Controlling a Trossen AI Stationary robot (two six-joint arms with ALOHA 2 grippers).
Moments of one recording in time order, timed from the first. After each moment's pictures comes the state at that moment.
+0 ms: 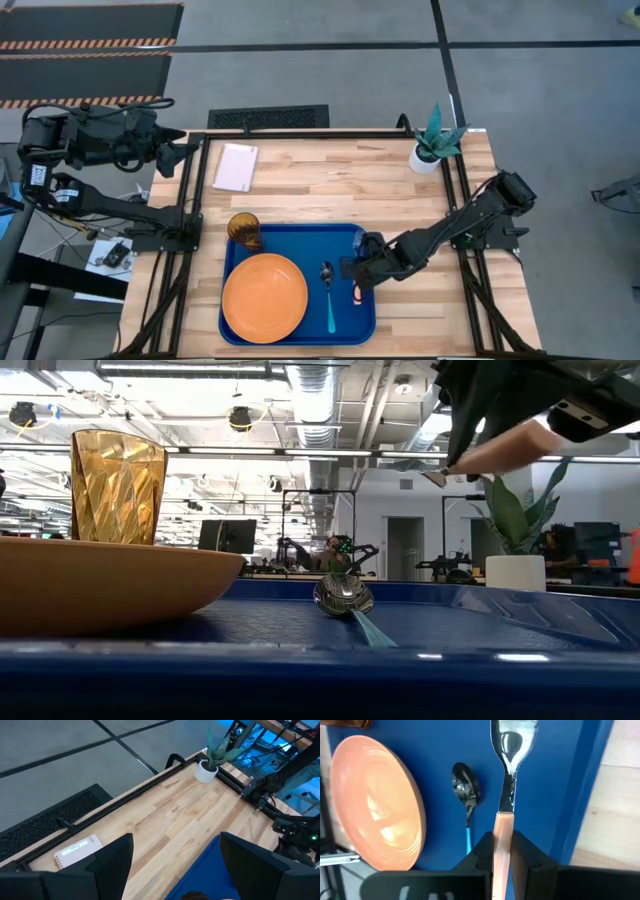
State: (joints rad) left arm 0.13 0.97 1.86 -1.51 -0.38 -0.57; right arm 0.47 1.69 1.28 -0.70 0.21 1.91
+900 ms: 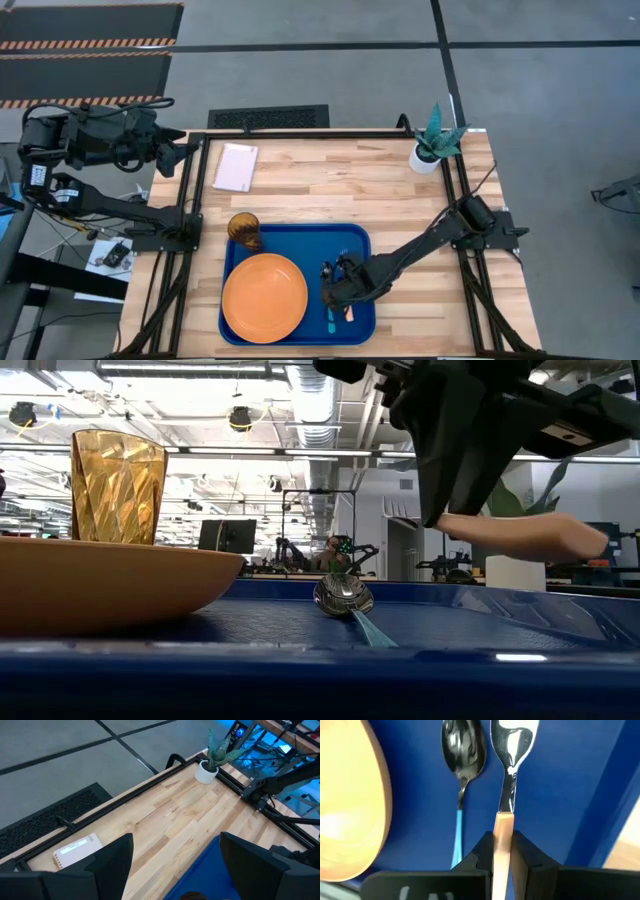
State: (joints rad) left arm 0.13 0.97 1.86 -1.51 -0.38 -0.59; right arm 0.48 2.04 1.62 -0.89 0.12 1.85
